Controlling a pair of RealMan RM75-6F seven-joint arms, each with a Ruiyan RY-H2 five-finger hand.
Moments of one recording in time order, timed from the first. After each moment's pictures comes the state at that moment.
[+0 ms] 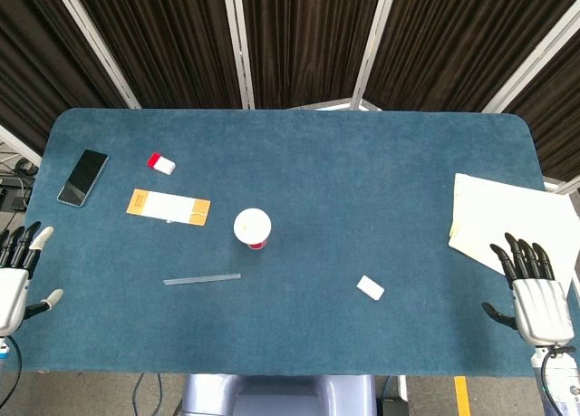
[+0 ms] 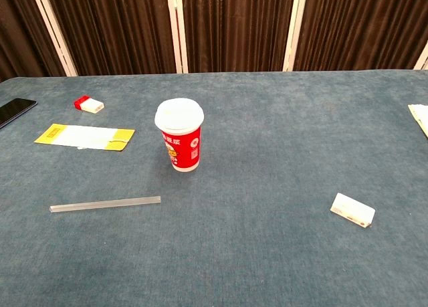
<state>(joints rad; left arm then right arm) -0.09 -1.15 -0.05 -1.58 1.52 1.52 0.14 0.08 -1.15 0.07 -1.60 -1.51 1.50 -0.13</state>
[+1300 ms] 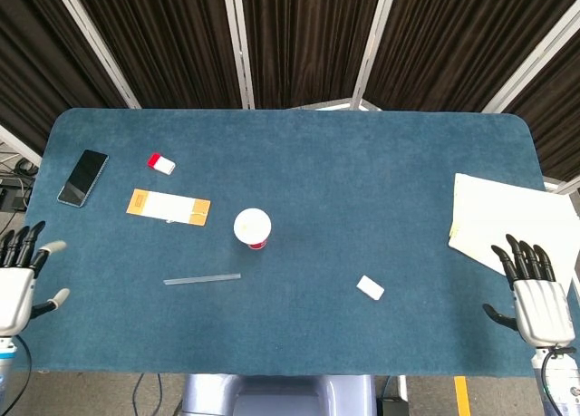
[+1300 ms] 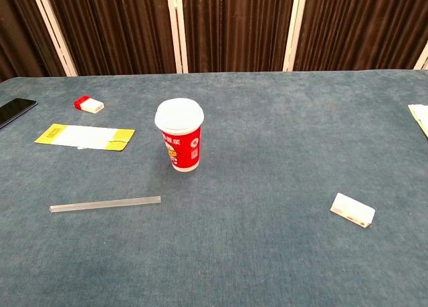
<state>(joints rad) -0.09 -1.17 -0.06 -1.66 1.50 1.52 0.20 0.08 -1.15 0.07 -1.61 -1.49 1.49 -0.14</state>
